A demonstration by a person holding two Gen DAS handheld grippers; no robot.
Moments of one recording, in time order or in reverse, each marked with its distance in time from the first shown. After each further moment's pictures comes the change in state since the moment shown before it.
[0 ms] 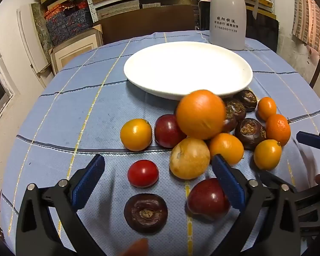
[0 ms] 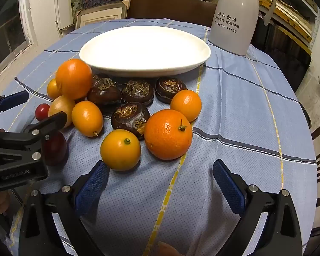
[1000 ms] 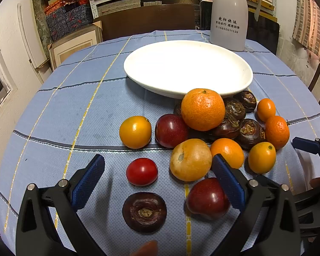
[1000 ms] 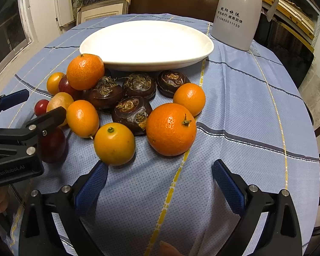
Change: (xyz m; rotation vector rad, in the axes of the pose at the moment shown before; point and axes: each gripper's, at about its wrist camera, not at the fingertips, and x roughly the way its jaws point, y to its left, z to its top) left arm 0.002 0.003 0.000 -0.024 0.015 -0.030; right arm 0.007 0.005 -0.010 0.005 0.020 0.003
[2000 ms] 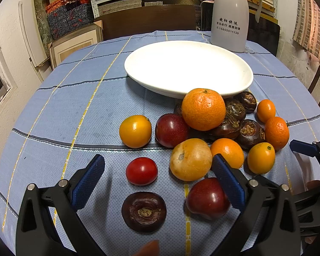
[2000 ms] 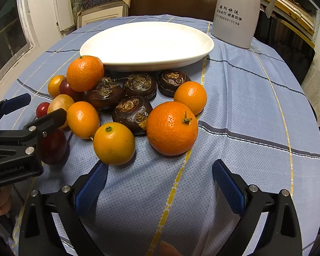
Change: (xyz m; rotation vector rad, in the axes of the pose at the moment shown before) left arm -0.001 0.002 0.001 -0.007 0.000 -0.007; right arm 0.002 -0.005 -0.001 0.022 -0.004 0.034
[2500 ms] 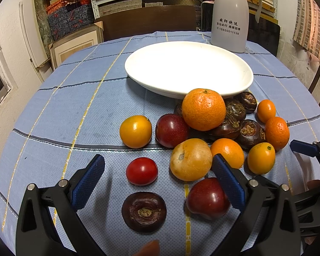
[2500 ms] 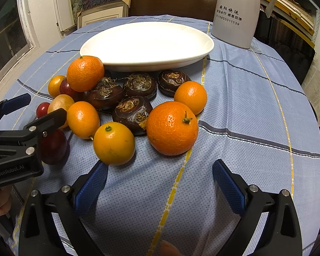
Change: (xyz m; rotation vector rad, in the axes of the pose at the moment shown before) left arm -0.003 0.001 0.002 0.002 -0.004 0.004; right arm 0.000 -0.001 0.002 0.000 0.002 0.001
